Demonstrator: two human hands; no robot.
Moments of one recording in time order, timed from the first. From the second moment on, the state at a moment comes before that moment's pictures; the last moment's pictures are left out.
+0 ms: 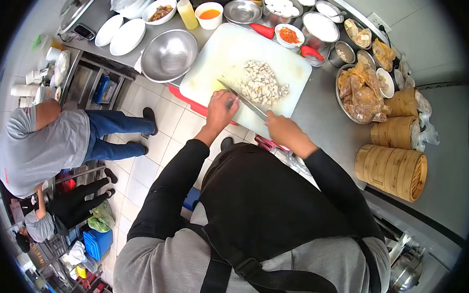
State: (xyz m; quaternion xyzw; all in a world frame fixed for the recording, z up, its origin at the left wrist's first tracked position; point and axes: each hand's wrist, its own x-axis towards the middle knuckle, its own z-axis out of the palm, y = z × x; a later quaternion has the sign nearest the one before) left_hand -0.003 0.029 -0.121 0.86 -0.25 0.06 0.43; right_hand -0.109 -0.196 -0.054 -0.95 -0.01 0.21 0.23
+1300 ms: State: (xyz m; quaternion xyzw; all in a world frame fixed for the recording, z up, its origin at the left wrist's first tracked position) left_hand -0.026 -0.043 -0.034 0.83 -0.51 0.01 0.22; right_hand -0.116 -0.242 0.011 -0.98 0.05 -0.01 0.21
